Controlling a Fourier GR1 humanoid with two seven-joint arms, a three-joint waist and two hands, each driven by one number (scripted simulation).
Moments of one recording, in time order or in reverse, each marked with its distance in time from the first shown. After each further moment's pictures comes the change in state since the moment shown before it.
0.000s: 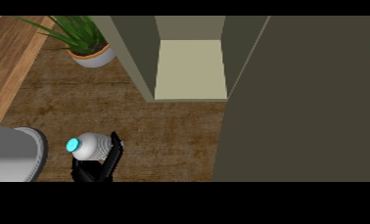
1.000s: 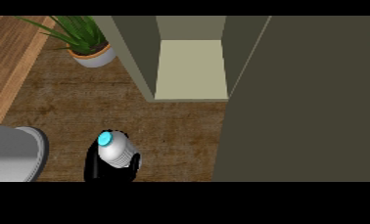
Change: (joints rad) left arm -0.001 0.209 -0.347 -0.184 -0.238 -0.327 0.309; right arm -0.053 -0.016 -0.005 0.014 -0.003 -0.024 0.015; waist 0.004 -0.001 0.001
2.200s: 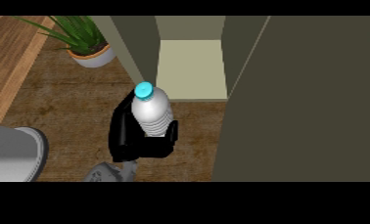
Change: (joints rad) left arm -0.178 -0.087 -0.080 -0.463 -0.212 0.382 0.485; right arm 0.010 -0.012 0.021 -0.007 0.007 -0.025 -0.006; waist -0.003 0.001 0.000
